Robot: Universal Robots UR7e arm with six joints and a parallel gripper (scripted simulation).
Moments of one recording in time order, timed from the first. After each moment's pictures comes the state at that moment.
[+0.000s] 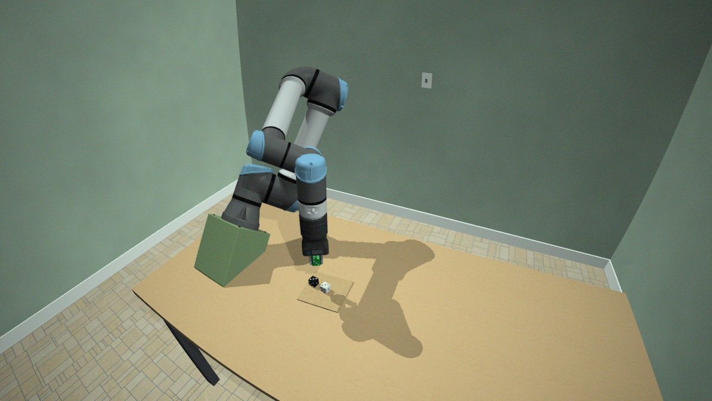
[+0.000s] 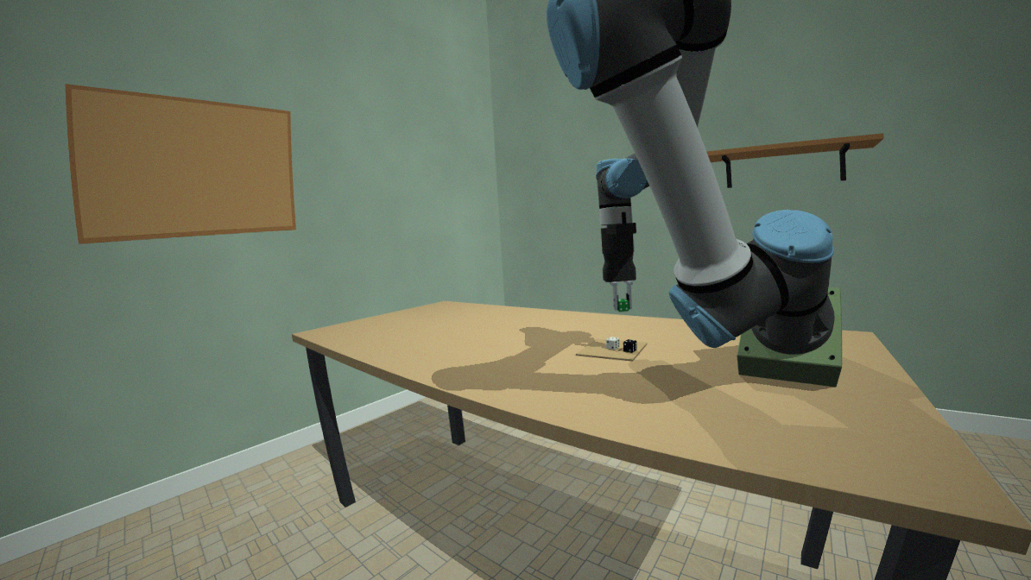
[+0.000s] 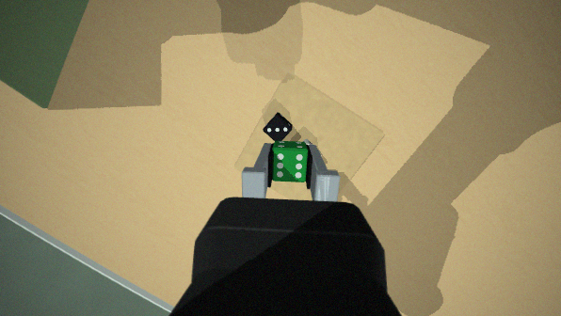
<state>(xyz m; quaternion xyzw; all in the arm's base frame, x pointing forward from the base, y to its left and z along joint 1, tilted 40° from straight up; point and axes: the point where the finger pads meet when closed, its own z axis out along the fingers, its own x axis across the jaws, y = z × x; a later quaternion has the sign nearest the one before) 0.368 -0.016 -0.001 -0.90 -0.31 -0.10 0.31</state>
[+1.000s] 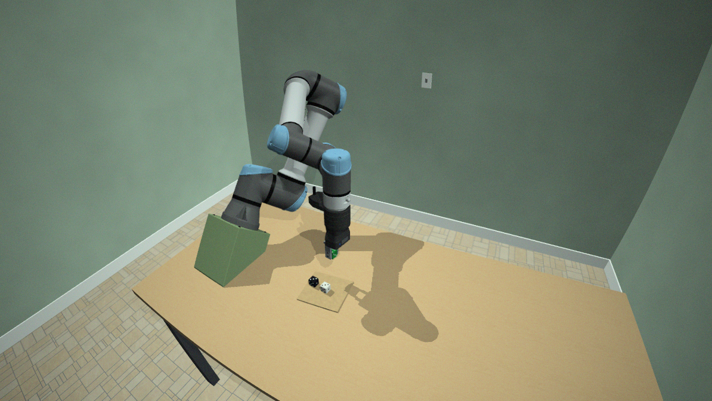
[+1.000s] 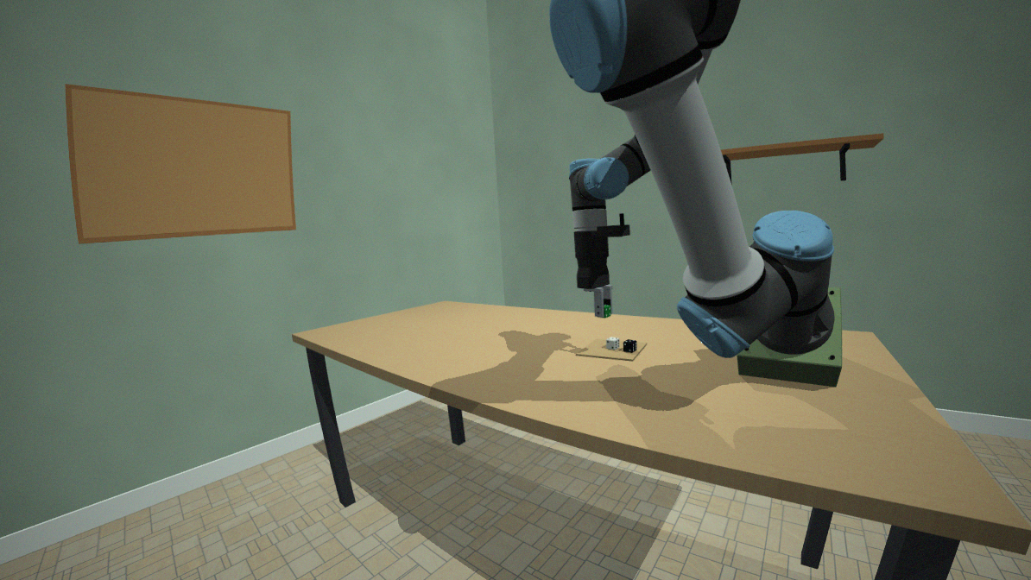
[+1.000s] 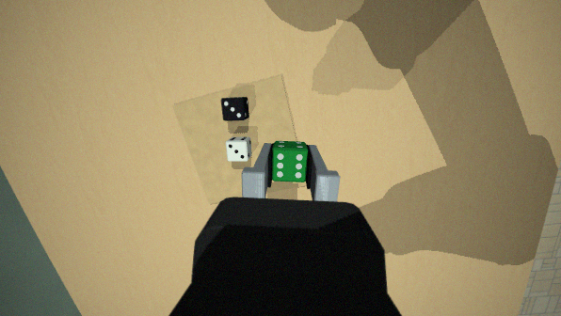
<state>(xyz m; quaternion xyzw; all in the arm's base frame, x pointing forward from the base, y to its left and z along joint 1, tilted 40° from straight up) 0.388 0.031 0.031 -0.71 -0.63 -0.21 0.24</state>
